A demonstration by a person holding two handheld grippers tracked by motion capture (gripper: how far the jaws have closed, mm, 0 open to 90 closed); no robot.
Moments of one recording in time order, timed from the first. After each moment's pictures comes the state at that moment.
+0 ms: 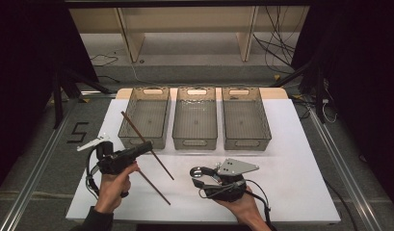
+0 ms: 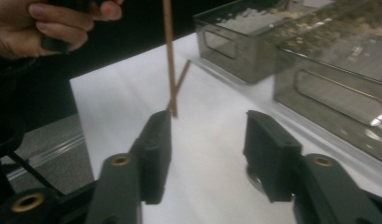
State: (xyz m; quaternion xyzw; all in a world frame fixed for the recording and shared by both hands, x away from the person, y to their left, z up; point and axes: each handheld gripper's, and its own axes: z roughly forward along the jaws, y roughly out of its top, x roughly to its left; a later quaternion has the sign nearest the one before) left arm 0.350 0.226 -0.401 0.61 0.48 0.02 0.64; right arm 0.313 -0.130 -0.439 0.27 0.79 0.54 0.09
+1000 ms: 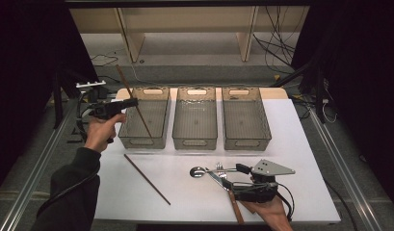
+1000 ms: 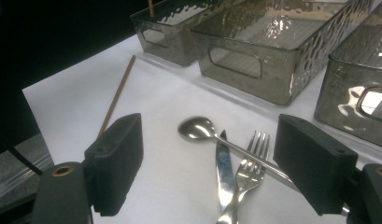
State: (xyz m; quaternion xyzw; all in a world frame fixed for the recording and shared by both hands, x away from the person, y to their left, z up) left arm 0.472 0.258 -0.335 0.65 0.52 0.10 0.54; right arm 0.306 -0.200 -0.440 0.36 0.76 0.52 0.12
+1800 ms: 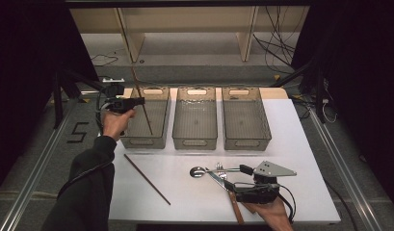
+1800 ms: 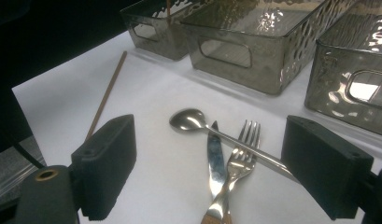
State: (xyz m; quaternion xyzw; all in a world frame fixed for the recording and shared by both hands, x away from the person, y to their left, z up) left arm 0.522 0.236 -0.368 0.67 0.56 0.14 0.46; right arm 0.306 -0.205 -0.448 0.37 0.76 0.52 0.12
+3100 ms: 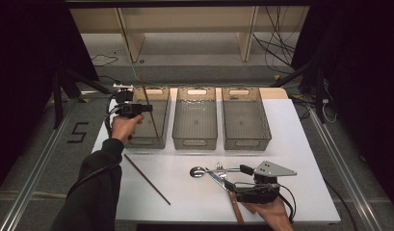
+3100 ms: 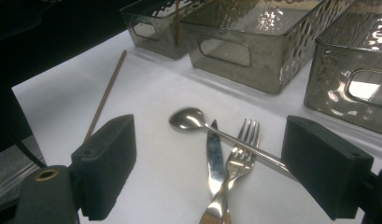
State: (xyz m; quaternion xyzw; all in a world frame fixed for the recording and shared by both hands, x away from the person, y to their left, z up) left arm 0.531 0.222 -0.395 0.68 0.58 0.09 0.45; right arm 0.306 -0.206 -0.448 0.37 0.76 0.52 0.12
